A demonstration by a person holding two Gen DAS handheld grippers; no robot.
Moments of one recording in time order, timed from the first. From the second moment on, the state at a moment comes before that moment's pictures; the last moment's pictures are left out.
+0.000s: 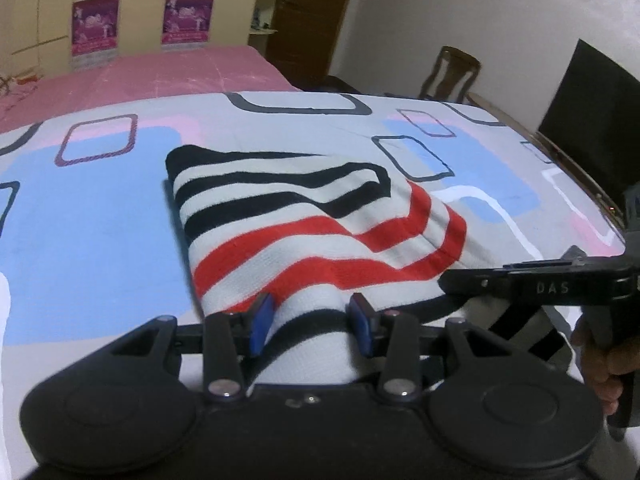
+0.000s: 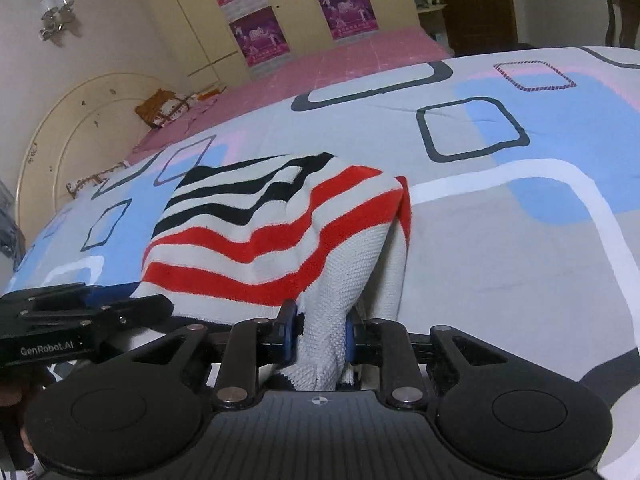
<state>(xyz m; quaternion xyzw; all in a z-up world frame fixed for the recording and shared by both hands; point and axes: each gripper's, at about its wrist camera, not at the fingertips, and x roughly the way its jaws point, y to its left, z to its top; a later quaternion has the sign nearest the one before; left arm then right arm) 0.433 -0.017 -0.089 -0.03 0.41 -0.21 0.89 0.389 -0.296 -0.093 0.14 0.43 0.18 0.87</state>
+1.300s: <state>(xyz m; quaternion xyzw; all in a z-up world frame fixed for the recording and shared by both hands) 0.409 -0.025 -0.085 0.02 0.39 -0.27 0.88 0.393 -0.273 -0.081 -0.01 0.43 0.20 0.88</state>
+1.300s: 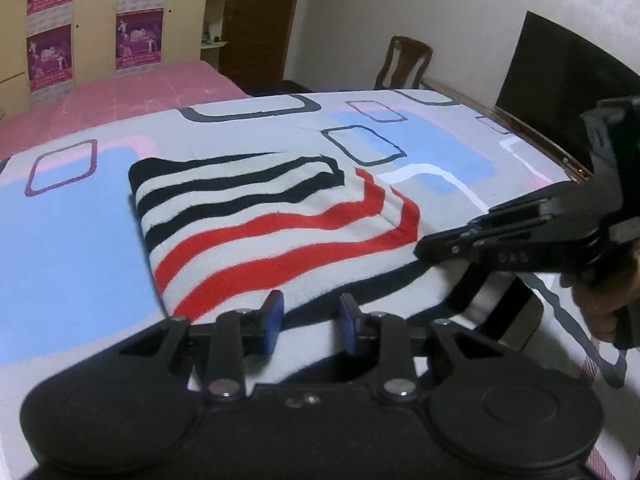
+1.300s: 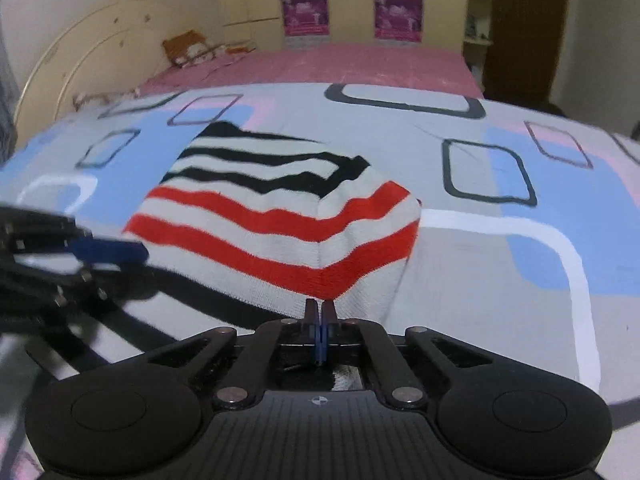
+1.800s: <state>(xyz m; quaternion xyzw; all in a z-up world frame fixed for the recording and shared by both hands) 0.334 -0.009 -0.089 0.01 0.42 -0.25 0.87 0.315 -0.289 -0.078 -0.03 0.45 0.24 0.86</state>
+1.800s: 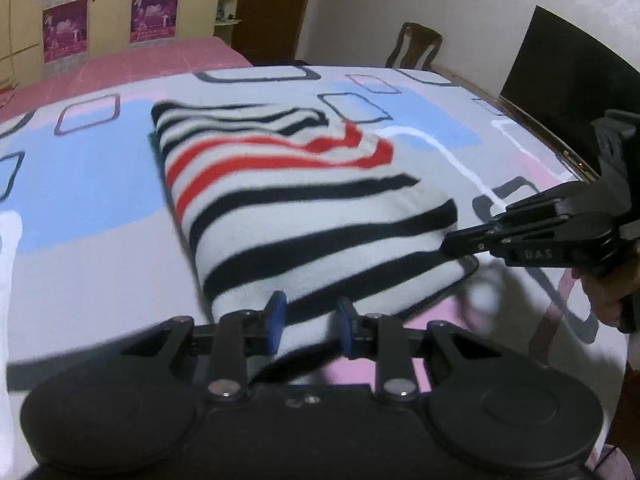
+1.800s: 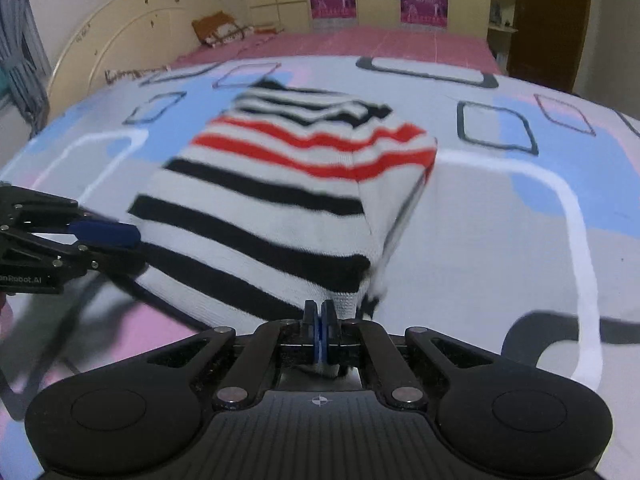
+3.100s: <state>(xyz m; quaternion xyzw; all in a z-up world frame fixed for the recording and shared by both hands) 0.345 -0.020 -0.075 -0.03 0.41 -0.15 0.90 0.330 -0.298 -0.069 -0.01 0.42 0.23 0.88</state>
